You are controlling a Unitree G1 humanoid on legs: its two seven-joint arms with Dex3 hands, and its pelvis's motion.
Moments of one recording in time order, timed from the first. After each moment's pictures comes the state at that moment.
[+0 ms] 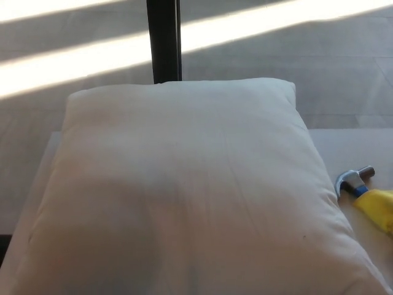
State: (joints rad) left_arm 0.11 0.54 0.58 1.16 -0.33 -0.18 -0.52; right_arm -0.29 -0.80 -0.10 0.38 -0.01 0.24 0.20
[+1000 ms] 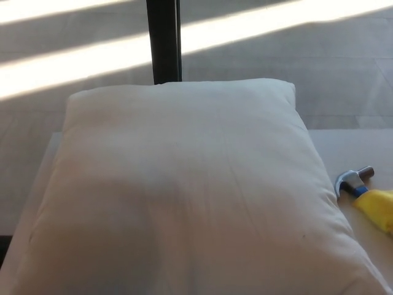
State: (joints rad) left_arm 0.09 0.53 0.58 1.16 -0.33 -0.18 -0.50; right_arm -0.09 -0.68 -0.99 0.77 0.28 0.17 0.12
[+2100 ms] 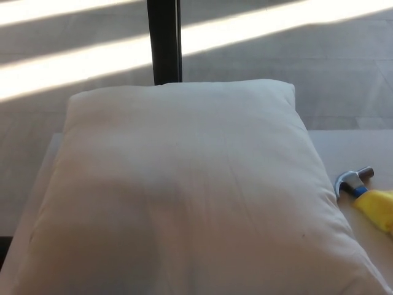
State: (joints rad) left_arm 0.07 0.57 0.57 1.20 -0.33 -0.18 -0.42; right_arm -0.06 -0.47 -1.09 0.83 0.56 0.16 -0.04
